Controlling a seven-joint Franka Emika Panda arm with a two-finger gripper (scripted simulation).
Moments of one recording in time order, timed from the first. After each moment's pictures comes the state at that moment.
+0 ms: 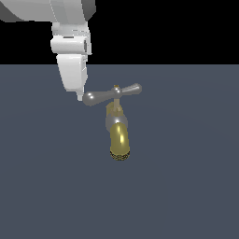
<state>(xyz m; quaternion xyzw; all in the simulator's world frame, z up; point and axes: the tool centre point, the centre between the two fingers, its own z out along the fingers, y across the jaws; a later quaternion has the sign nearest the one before) -0.040 0.118 0.199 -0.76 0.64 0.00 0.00</state>
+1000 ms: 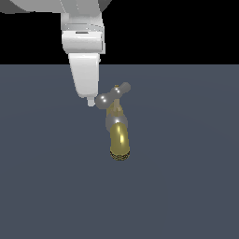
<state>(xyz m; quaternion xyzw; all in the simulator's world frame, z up) -0.088 0.076 0.199 -0.77 0.64 0.00 0.00</state>
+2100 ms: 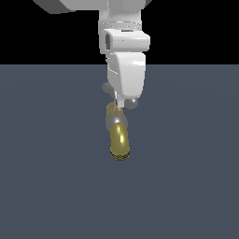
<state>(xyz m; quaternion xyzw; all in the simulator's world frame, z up) -0.100 -0.001 0.199 -0.78 0.63 0.00 0.00</state>
